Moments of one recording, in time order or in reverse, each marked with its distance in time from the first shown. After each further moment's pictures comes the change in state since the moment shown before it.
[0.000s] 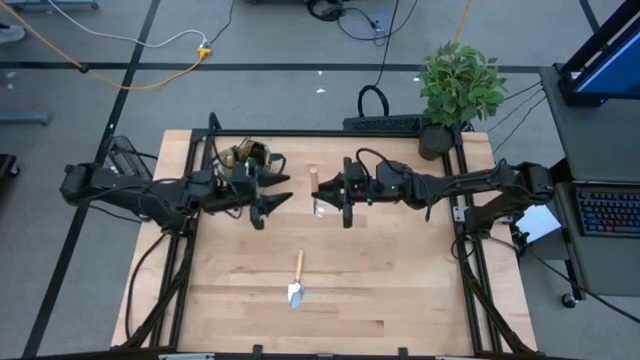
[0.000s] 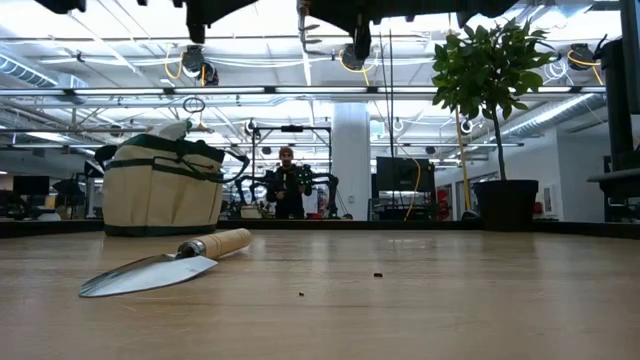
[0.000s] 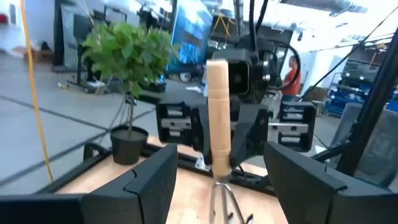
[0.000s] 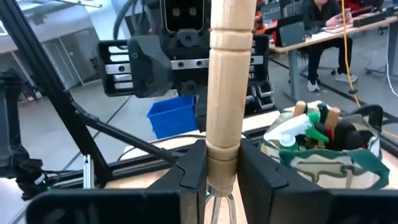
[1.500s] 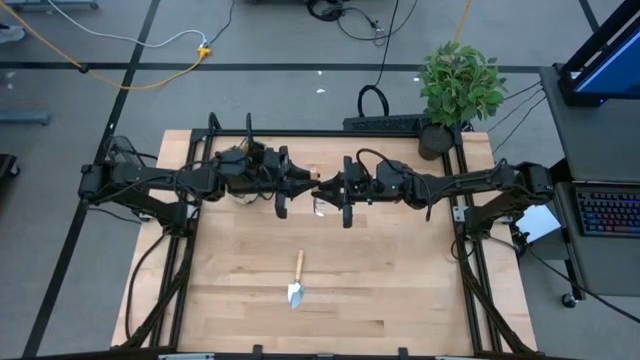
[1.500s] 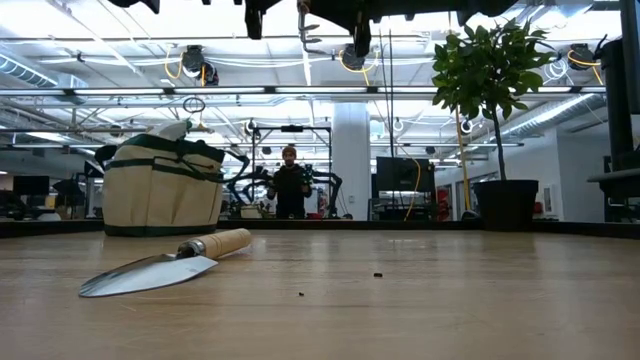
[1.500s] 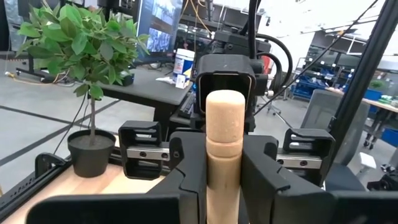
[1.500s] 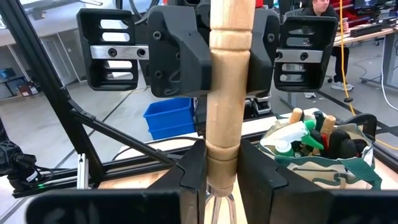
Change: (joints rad) left arm 0.168 0.263 0.261 -0.038 0.316 -0.029; right arm 0.002 0.005 0.001 0.001 0.002 -0.041
